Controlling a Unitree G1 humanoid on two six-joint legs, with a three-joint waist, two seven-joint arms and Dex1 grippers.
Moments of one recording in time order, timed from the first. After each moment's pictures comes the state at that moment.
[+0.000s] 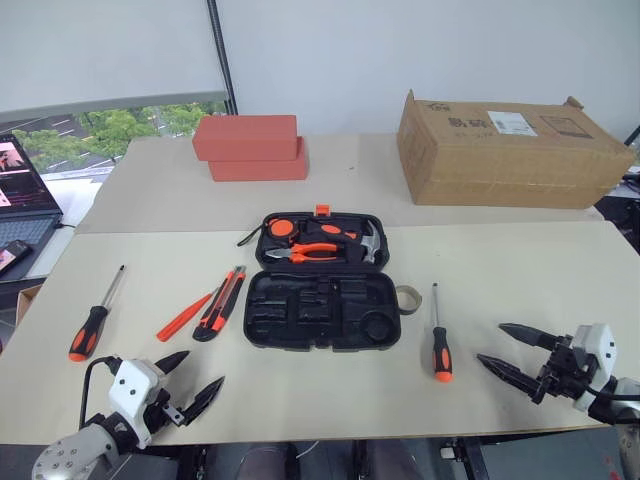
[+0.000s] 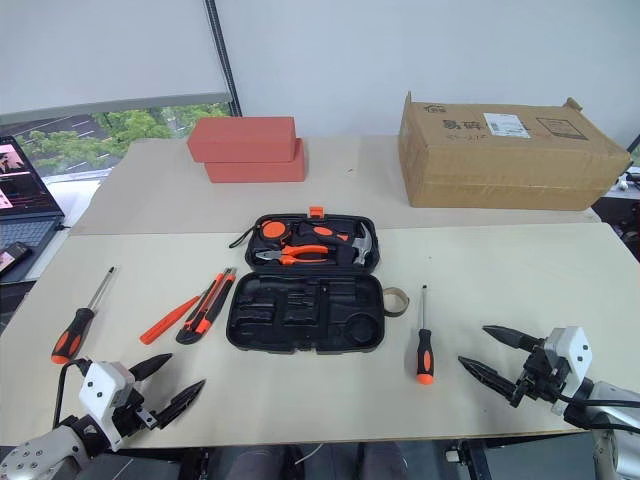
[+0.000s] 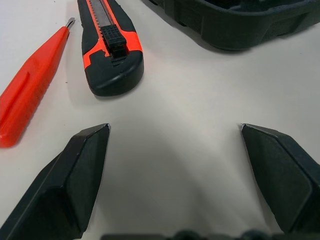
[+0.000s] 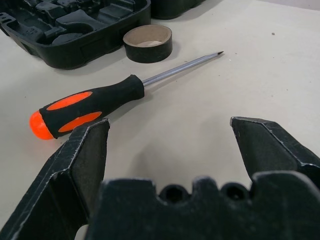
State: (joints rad) left arm 0.50 0.48 0.32 -0.29 -0.32 0.06 -0.81; right arm 0.14 -0.69 -0.40 0.24 0.48 -0.10 1.25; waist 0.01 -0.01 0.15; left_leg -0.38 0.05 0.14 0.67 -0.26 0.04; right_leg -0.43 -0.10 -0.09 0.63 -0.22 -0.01
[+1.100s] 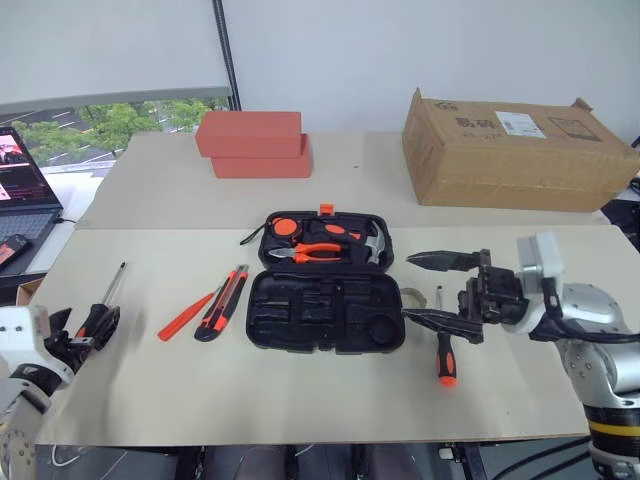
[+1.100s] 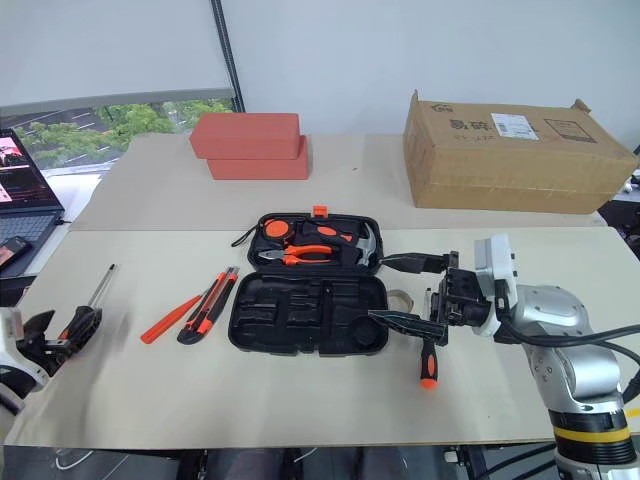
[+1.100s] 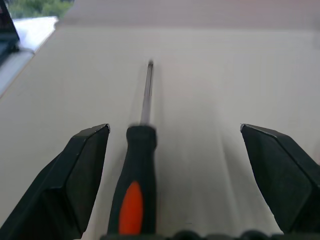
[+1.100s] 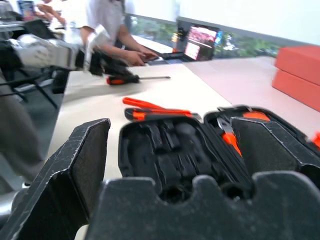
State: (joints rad) left arm 0.18 0.62 0.60 0.02 -0.50 0.36 -0.51; right arm -0.24 -0.72 -0.13 -0.29 0.73 0.30 1.22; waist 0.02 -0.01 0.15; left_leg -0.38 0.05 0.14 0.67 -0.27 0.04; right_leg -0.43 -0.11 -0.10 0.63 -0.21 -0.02
